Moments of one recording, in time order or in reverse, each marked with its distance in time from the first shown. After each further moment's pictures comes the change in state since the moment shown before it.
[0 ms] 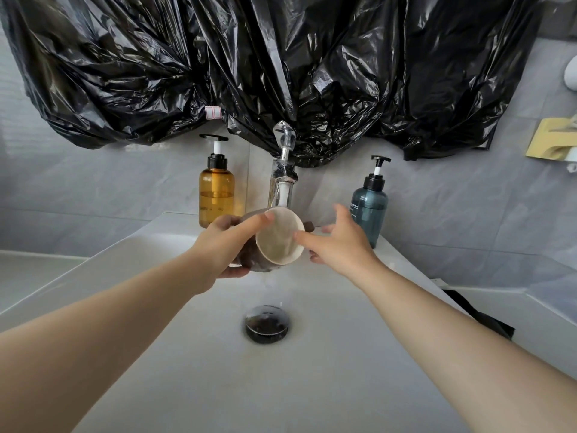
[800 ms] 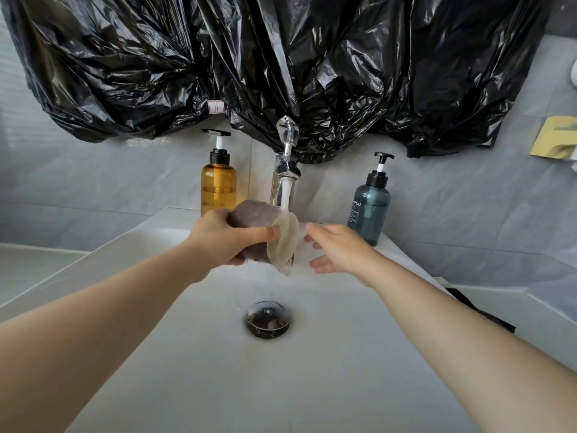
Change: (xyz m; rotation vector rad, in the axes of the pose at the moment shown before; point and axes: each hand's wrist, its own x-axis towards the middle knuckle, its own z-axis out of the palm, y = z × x) left_hand -0.002 0.005 -0.008 0.191 0.033 0.080; right_hand 0.005 0.008 -0.002 0.025 -0.197 0.094
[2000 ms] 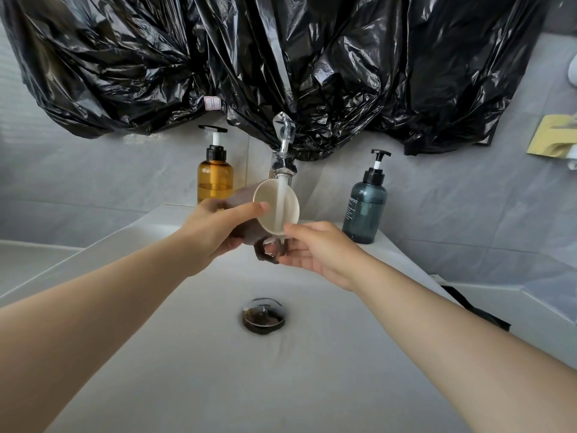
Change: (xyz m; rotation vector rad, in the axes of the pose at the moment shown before) left_hand -0.004 0.009 0.000 -0.301 -0.053 -0.007; right_hand -0.013 -0.010 0.017 0.475 -0.248 -0.036
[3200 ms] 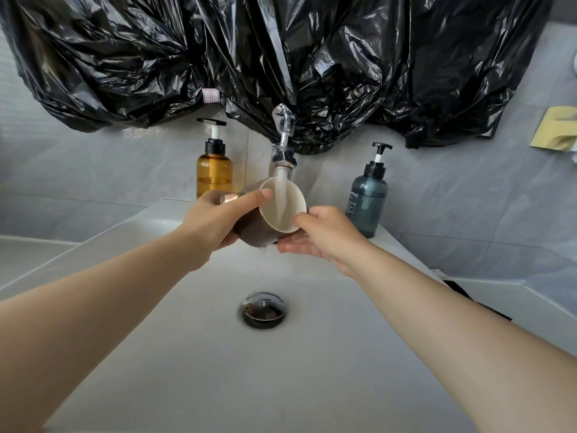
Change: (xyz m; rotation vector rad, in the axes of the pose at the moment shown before) left_hand 0.010 -0.009 0.003 0.019 0.089 0.043; right_hand -0.001 -0.013 0.004 -0.048 0.183 0.003
